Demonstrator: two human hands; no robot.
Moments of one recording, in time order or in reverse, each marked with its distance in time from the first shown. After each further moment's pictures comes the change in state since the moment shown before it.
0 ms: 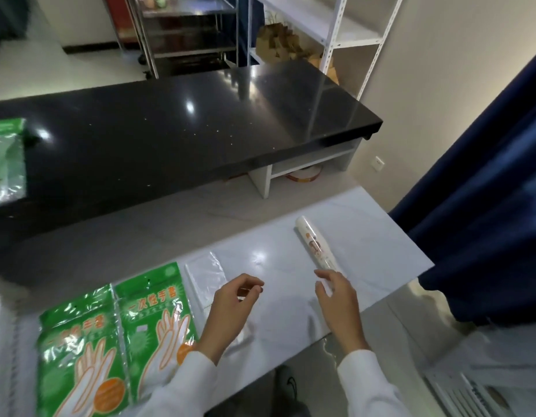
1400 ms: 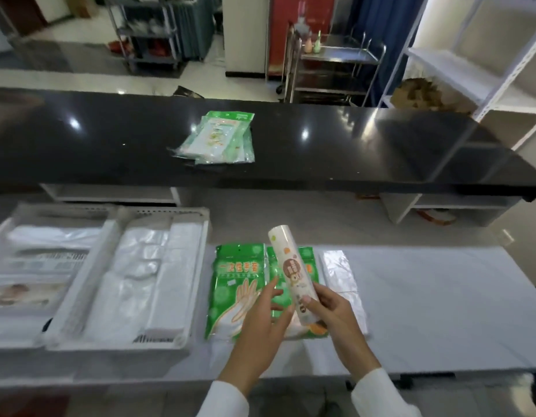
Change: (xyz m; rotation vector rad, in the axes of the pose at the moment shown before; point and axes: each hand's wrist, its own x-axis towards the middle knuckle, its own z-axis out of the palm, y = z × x) left_hand -0.174 -0.056 -0.158 -0.085 0.335 -0.016; right_hand -0.152 -0.125 0.171 0.431 -0.722 -0.018
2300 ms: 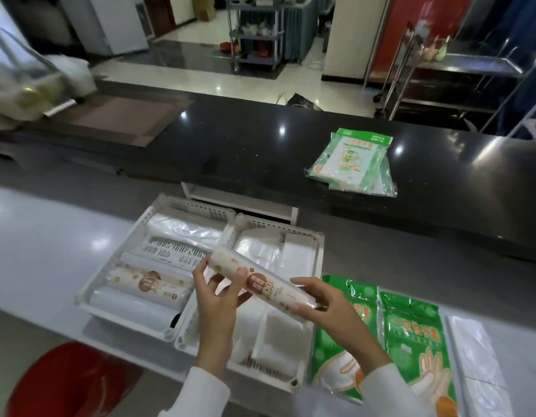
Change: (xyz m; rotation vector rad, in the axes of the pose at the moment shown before) left_hand 0.013 -0.048 -0.267 -0.677 0.802 -0.067; right_hand 0.085 -0.061 0.237 -0.326 -0.508 -0.169
